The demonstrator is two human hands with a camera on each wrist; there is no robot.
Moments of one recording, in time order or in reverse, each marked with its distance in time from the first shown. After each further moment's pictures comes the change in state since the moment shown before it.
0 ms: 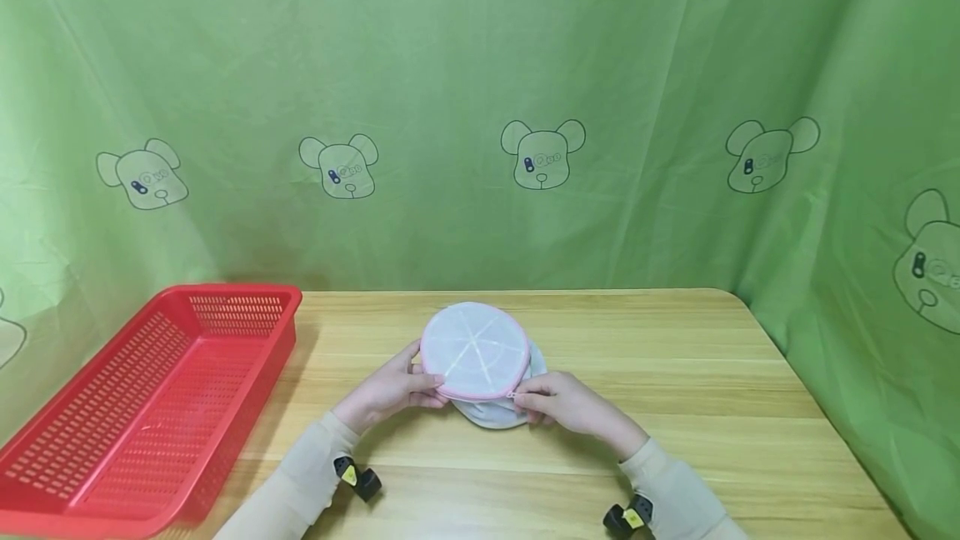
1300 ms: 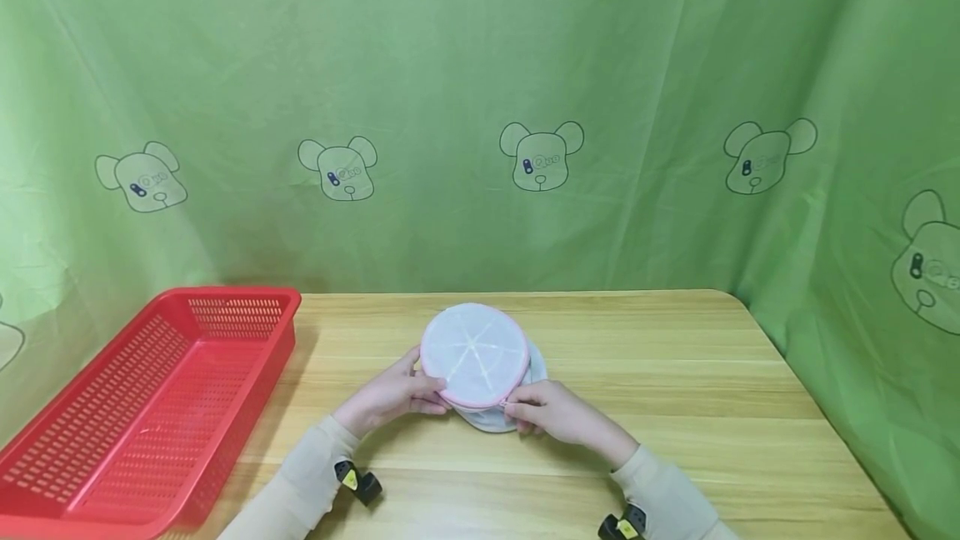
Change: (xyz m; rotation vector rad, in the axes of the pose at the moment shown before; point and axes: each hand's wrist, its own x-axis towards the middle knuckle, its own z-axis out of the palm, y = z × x) left_hand -0.001 -0.002 0.002 0.018 -0.038 -0.015; right_hand 0.001 -0.007 0.015 -0.026 -0.007 -0.041
